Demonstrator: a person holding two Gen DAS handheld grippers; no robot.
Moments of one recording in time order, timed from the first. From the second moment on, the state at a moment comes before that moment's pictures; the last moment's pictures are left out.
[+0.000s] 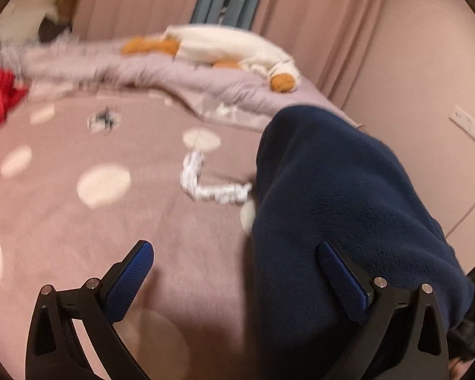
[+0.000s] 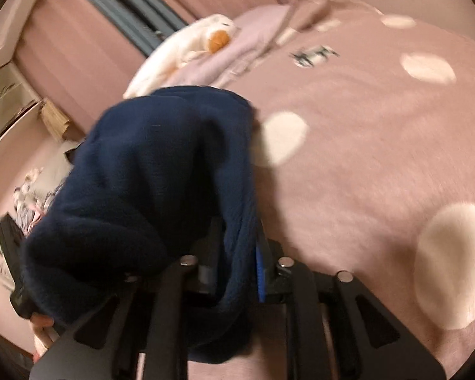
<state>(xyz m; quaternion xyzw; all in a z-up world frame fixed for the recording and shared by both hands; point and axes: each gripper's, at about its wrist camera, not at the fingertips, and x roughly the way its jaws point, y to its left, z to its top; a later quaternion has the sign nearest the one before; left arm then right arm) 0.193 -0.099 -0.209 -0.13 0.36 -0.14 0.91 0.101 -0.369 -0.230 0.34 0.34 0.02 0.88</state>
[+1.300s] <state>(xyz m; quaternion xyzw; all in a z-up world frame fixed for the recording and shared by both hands) 0.185 -0.124 -0.208 -0.11 0.37 -0.24 0.89 0.116 -0.340 -0.189 0.33 0.29 0.08 0.90</state>
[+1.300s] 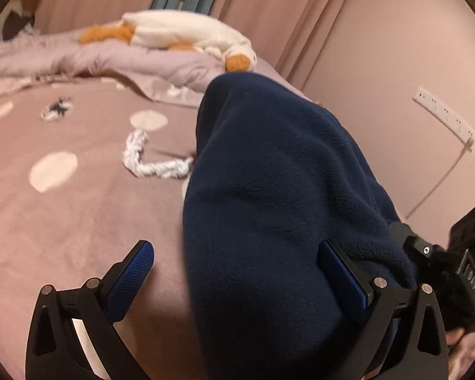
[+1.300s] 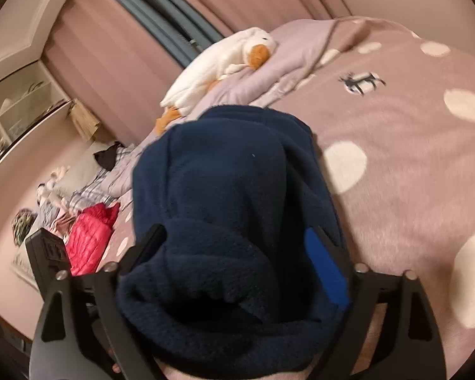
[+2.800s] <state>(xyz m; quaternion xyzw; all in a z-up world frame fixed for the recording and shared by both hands) 0.223 -0.104 -0.249 -0.32 0.51 -0.40 0.69 0.099 -0.365 -0.231 0.56 0.31 0.21 0.74</state>
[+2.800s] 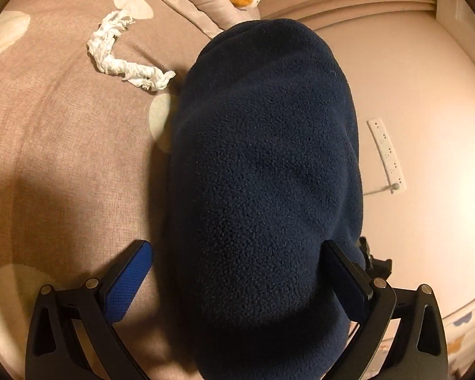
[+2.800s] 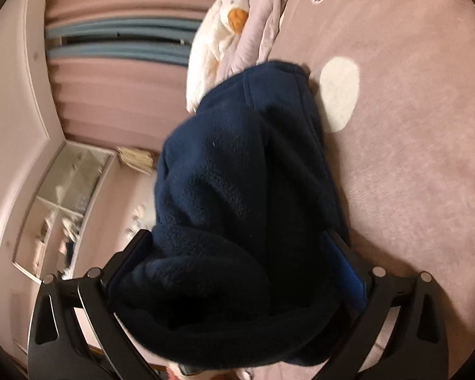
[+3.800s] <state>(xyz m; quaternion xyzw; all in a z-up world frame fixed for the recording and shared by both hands) 0.263 -0.122 -0.258 -0.29 0.55 -0.47 0.63 0.147 -0.350 -0.226 0.46 0.40 0.29 0.73</state>
